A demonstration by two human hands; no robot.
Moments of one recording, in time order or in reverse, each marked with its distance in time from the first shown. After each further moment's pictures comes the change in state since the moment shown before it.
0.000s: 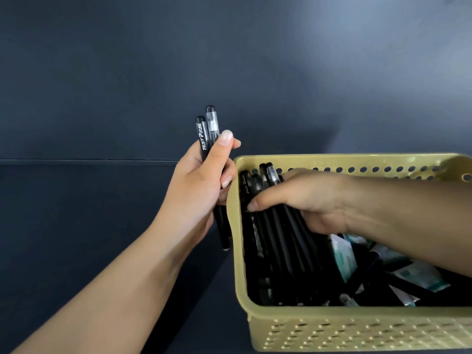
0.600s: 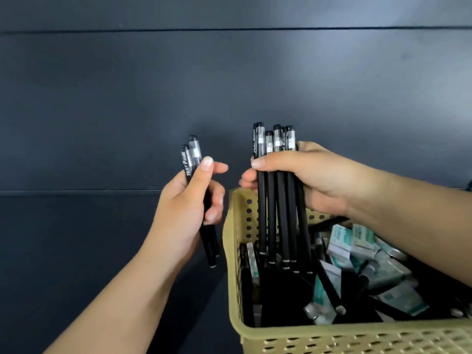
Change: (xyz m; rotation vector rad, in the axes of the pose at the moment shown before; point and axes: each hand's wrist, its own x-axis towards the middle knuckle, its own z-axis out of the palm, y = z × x) left_hand 0.005 0.009 -0.007 -0.052 0.020 0.086; right_hand -0.018 -0.033 -0.026 0.259 -0.028 -0.447
